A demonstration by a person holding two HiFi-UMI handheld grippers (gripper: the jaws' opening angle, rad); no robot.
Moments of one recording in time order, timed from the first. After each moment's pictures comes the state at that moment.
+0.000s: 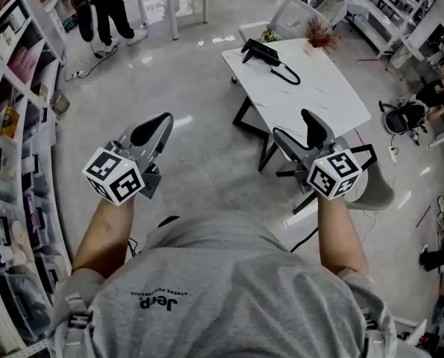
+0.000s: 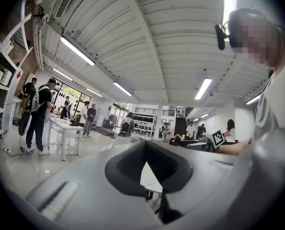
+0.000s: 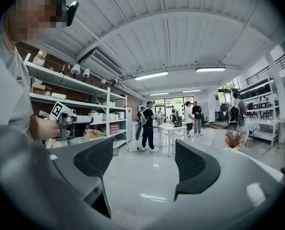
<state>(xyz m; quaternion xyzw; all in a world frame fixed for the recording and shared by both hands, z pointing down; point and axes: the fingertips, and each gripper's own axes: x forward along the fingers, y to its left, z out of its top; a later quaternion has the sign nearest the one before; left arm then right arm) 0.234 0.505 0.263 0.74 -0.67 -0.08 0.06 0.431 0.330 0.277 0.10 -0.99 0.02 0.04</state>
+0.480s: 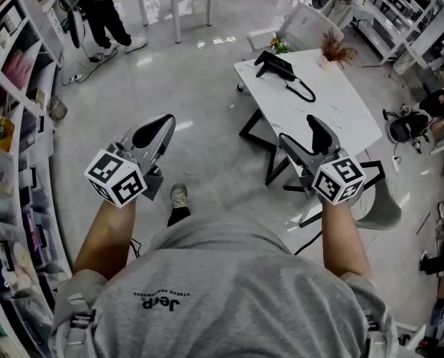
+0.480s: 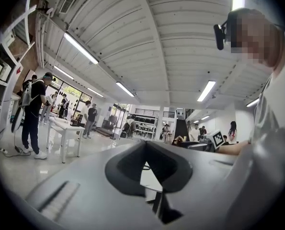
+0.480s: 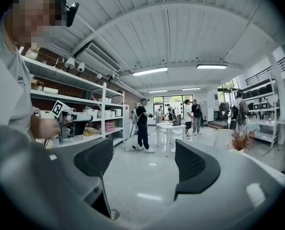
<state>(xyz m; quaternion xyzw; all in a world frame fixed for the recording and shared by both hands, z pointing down) 0.110 0.460 0.284 0.74 -0.66 -0.09 0.06 0.320 0.283 0.300 0.11 -0.99 0.01 0.06</state>
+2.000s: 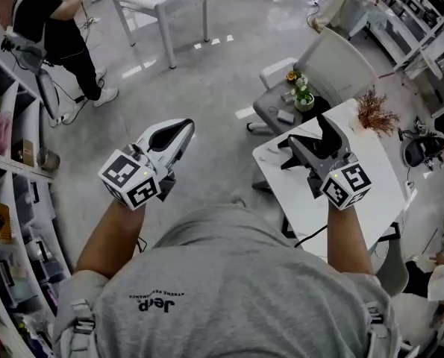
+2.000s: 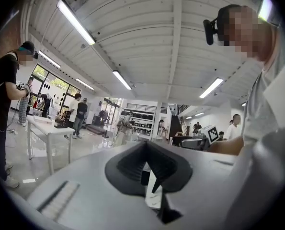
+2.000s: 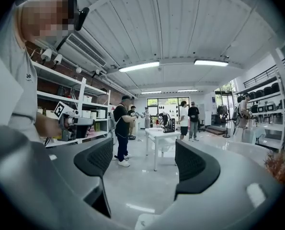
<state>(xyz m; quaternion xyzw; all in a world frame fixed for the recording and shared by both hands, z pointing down) -0.207 0.071 0.292 0.79 -0.61 -0.06 0.07 -0.010 -0.076 0.296 0.14 -0.99 0.00 0.04</state>
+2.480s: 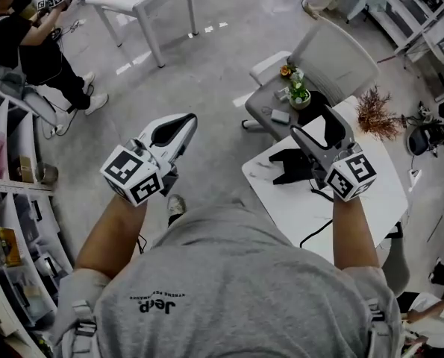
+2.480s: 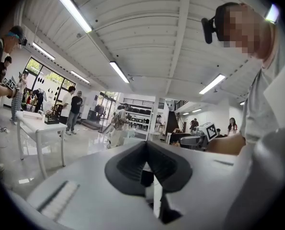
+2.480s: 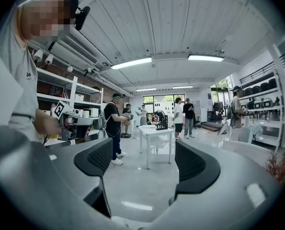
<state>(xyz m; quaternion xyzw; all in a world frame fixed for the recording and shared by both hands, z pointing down) -0.218 -0.070 0.308 0.81 -0.58 -0.04 0.08 -0.022 -0.207 0.309 0.16 -0.99 0.02 0.05</state>
